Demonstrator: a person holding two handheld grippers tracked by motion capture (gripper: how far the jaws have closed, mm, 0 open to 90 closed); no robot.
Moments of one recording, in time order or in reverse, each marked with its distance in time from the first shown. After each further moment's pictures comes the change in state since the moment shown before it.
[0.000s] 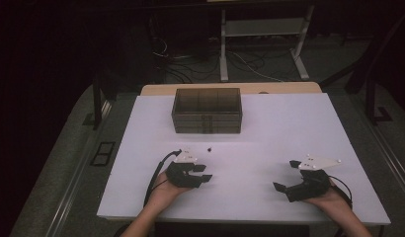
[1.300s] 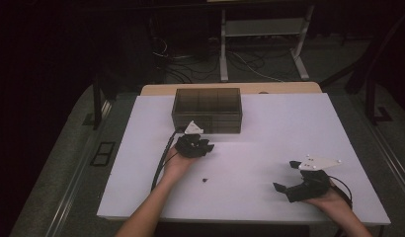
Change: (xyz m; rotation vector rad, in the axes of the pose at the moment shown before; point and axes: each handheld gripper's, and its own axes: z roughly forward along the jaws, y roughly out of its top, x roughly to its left) left arm 0.059 0.041 0.041 -0.031 0.152 -0.065; right arm 0.001 -0.001 0.000 0.002 0.005 0.008
